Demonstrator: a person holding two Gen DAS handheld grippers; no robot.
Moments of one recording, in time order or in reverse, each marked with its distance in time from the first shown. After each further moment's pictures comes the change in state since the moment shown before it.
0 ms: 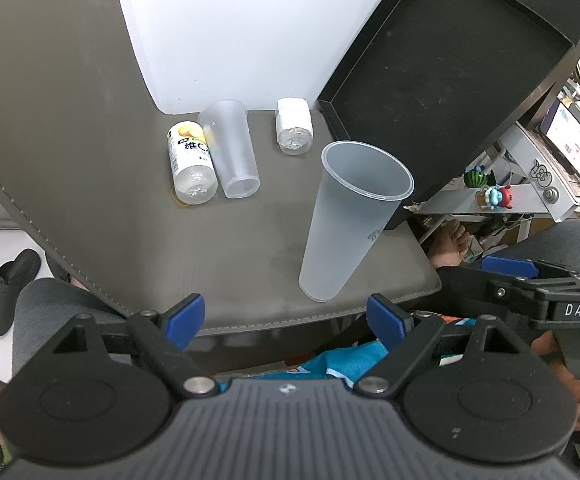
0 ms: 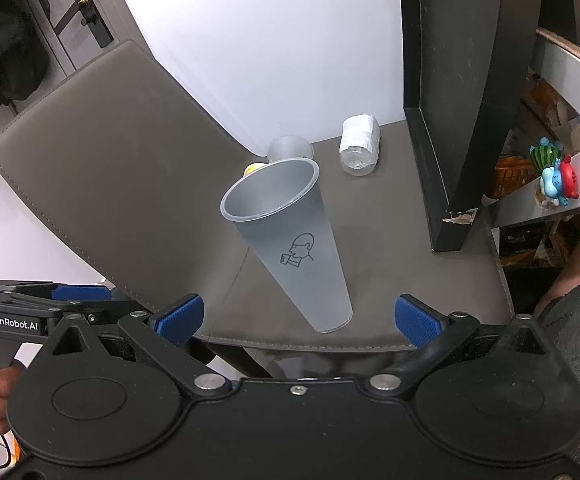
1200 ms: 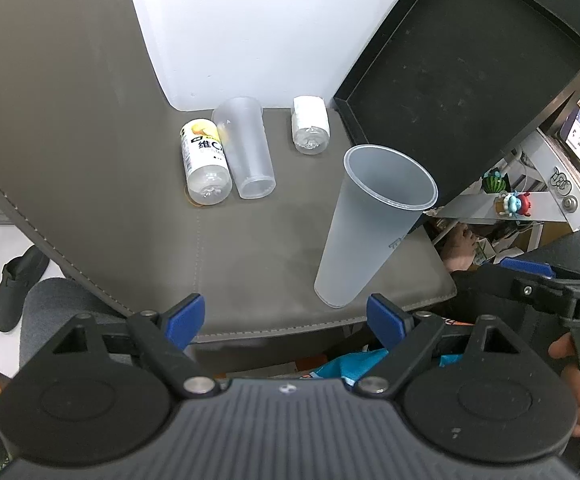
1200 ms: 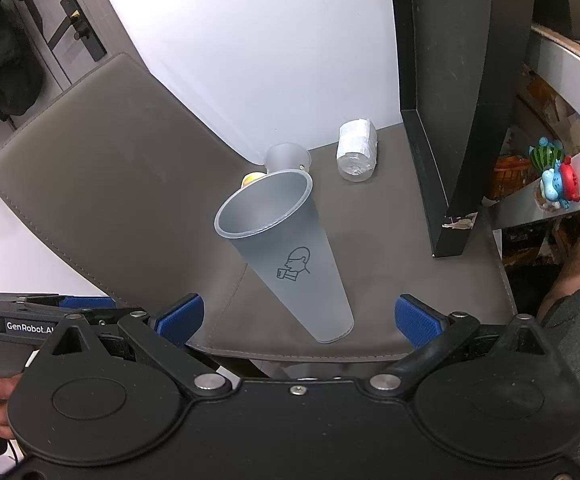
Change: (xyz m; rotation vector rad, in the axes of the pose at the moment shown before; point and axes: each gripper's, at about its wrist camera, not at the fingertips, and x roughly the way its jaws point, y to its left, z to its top) left arm 0.010 0.008 0.008 -0.017 0.014 0.031; right arm 0.000 -0.007 0.004 0.027 -0.014 0.014
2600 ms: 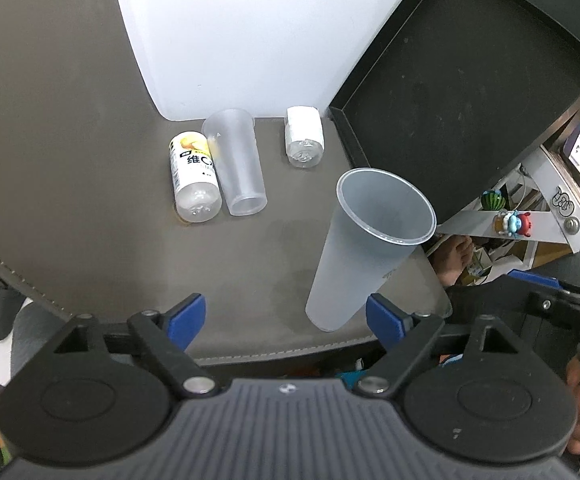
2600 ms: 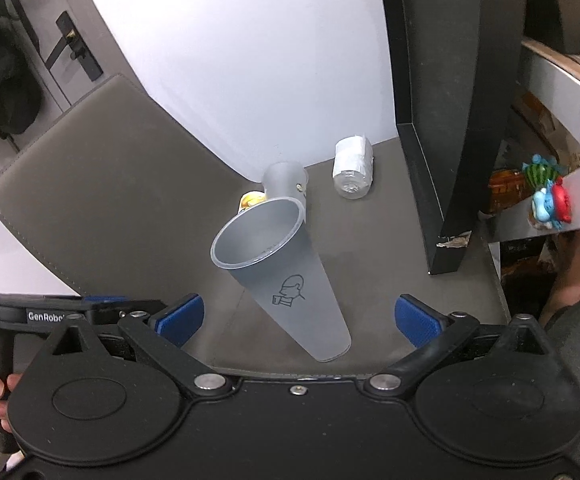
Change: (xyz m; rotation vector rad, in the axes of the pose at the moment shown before) left arm 0.010 -0.005 0.019 -0.003 -0.006 -0.014; right arm -0.004 -0.008 0.012 0.035 -0.035 0.012
